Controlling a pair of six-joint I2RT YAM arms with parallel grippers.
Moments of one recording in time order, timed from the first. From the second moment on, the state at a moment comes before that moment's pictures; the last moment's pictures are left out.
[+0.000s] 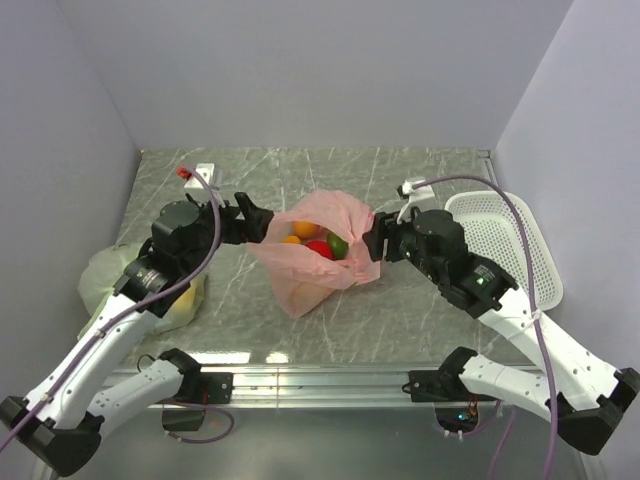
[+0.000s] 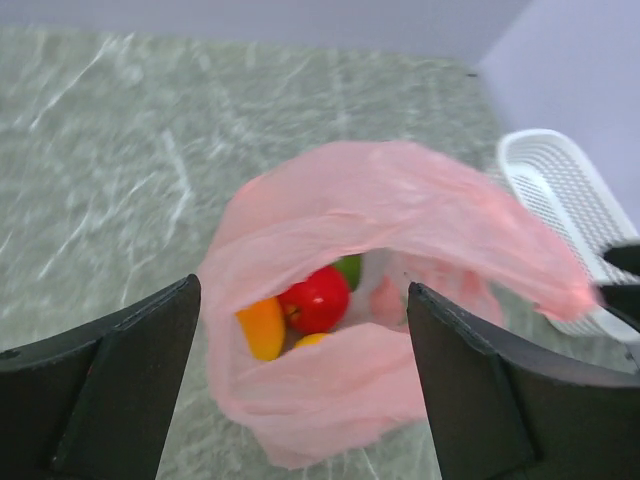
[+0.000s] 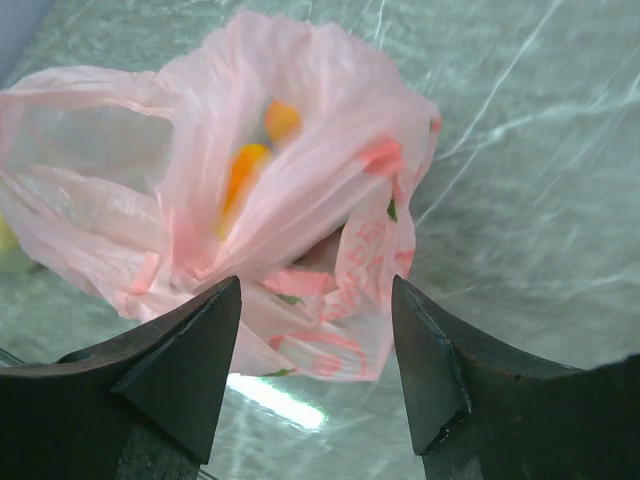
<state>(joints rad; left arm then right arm) -0.52 0.89 0.98 -0.32 -0.11 -0.44 0.73 0.91 0.98 -0.46 0.23 0.33</state>
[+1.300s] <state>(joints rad) -1.02 1.21 0.67 -0.22 -0.02 -0.35 0.53 1.70 1.22 -0.25 0.17 0.14</state>
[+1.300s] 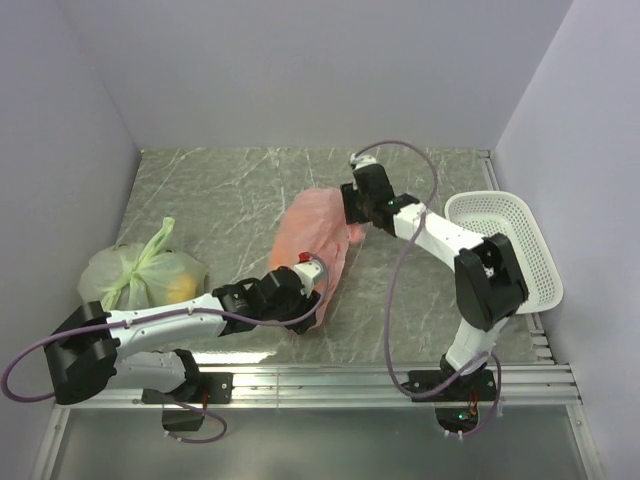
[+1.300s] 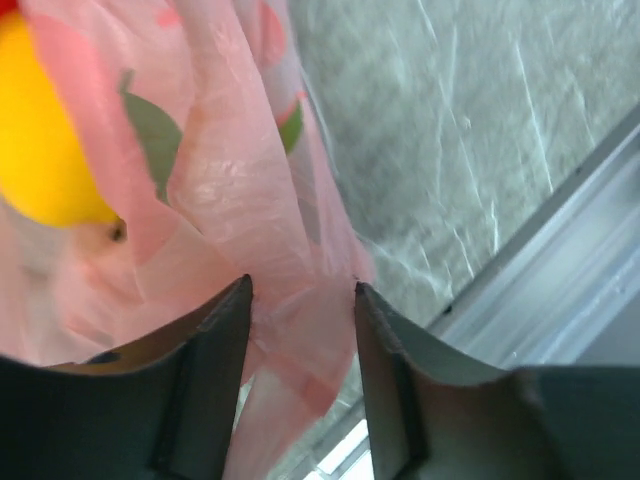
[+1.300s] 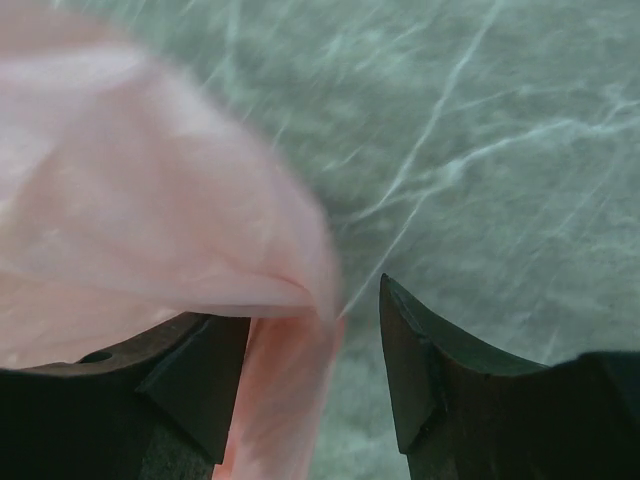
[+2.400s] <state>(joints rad) -1.07 0.94 0.84 -0.33 -0.45 -0.61 0.78 1.18 0.83 -0.09 0.03 0.51</state>
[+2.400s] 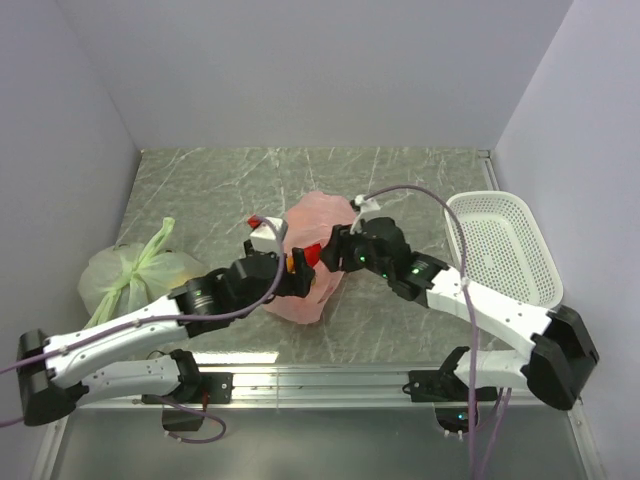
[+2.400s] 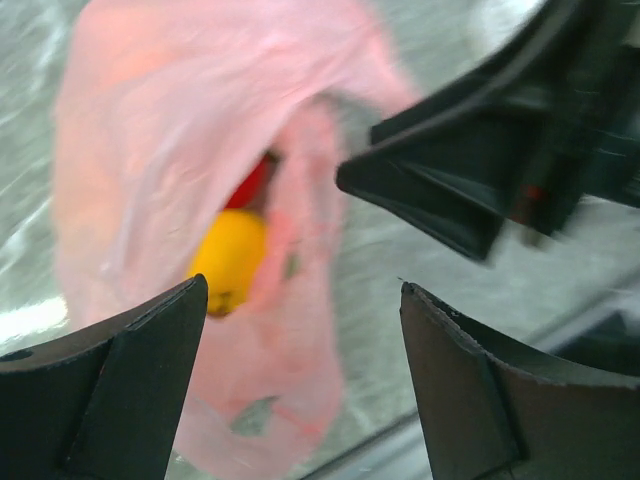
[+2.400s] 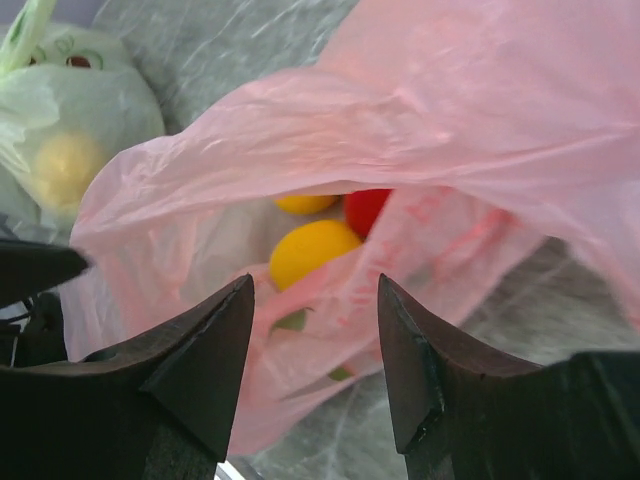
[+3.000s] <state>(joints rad) -1.07 1.11 0.70 -0.54 -0.68 -0.93 0.84 1.41 0.69 -0.23 0.16 0.65</state>
